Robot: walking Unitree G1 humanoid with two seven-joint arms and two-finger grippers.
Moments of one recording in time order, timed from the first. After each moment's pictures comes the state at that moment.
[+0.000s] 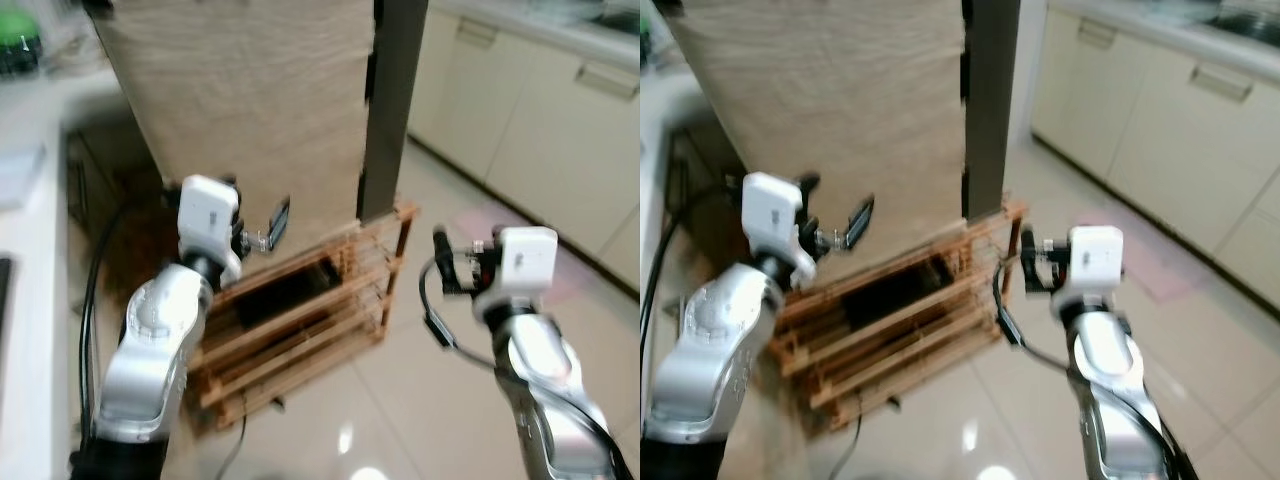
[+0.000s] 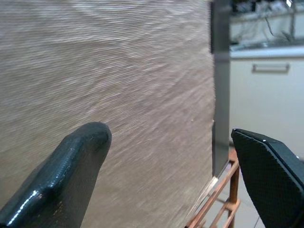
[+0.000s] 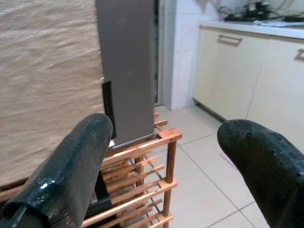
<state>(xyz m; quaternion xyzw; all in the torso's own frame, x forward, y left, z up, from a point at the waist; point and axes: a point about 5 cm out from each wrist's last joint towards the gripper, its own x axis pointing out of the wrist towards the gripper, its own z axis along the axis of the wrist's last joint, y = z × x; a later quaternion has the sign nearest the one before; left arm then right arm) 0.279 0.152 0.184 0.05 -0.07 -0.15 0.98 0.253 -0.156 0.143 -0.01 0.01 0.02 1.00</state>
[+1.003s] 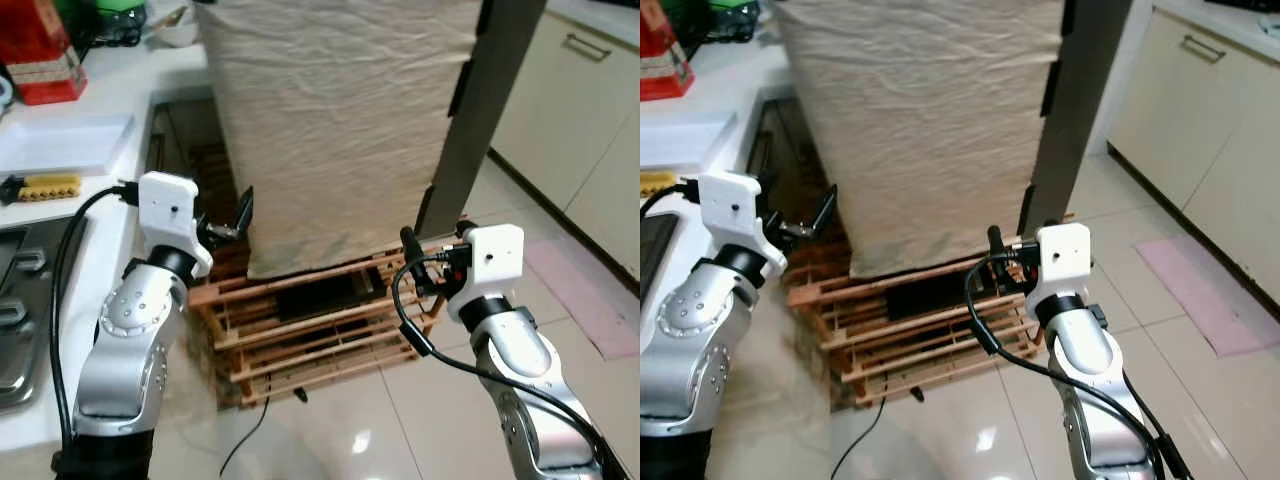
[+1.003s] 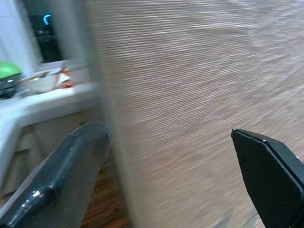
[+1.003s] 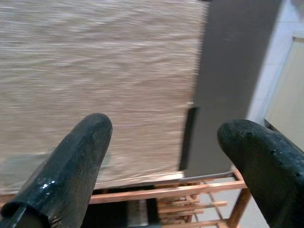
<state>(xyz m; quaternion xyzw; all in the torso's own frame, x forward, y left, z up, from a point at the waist) 0.281 0.166 0.186 0.05 -0.07 -0.12 0.99 0.254 -0.144 0.147 -0.03 0.01 0.08 1.00</state>
